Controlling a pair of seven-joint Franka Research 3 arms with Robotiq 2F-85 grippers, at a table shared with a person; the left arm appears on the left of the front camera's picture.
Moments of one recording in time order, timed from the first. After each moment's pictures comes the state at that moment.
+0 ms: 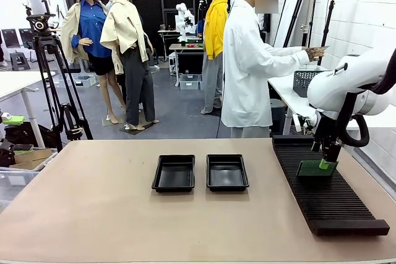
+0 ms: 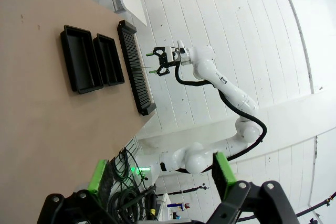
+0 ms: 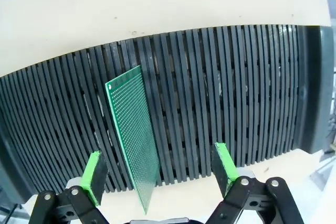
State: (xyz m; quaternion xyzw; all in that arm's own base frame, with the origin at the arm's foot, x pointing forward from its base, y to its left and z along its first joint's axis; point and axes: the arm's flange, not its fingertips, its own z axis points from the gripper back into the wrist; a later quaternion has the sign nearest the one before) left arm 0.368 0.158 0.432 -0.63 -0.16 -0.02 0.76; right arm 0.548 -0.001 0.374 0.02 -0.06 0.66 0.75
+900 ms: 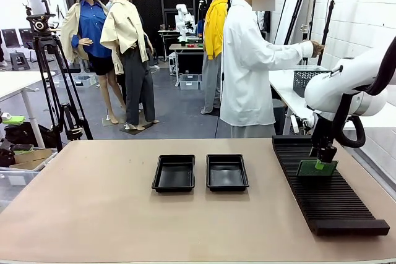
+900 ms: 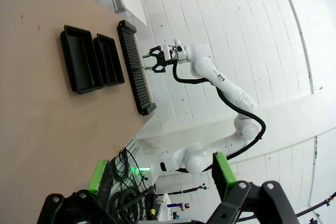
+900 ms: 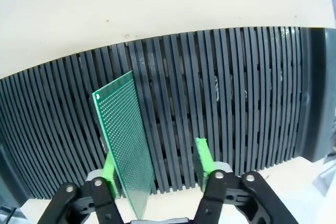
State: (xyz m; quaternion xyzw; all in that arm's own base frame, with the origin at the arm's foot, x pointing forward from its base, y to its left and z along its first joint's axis) left arm 0.368 0.158 0.432 -0.63 -0.16 -0.02 0.76; right arm 0.560 0.000 0.364 0.03 -0.05 0.66 0.75
